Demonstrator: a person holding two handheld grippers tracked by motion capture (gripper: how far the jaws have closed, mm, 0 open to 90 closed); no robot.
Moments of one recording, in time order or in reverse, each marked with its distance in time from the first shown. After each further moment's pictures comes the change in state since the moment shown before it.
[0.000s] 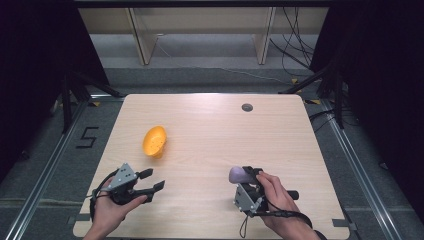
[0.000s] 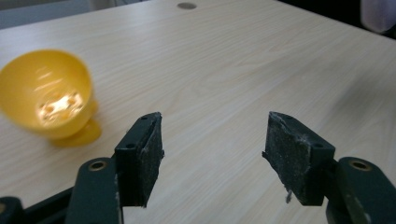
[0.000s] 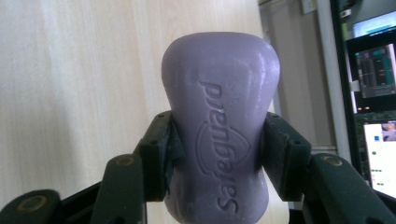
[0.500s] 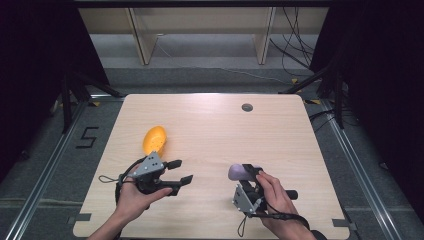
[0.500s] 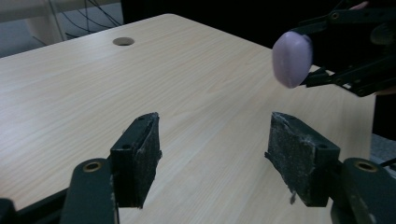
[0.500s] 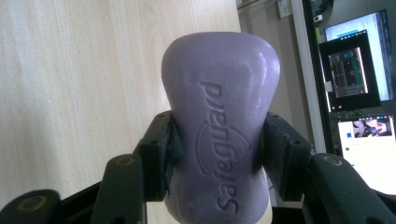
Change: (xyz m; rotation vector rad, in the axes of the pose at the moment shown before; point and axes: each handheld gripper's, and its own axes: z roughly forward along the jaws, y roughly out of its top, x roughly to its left) left arm -0.038 0.052 0.037 -0.031 -0.186 0.049; right arm -0.001 0.002 0.000 0.001 -0.082 -0.054
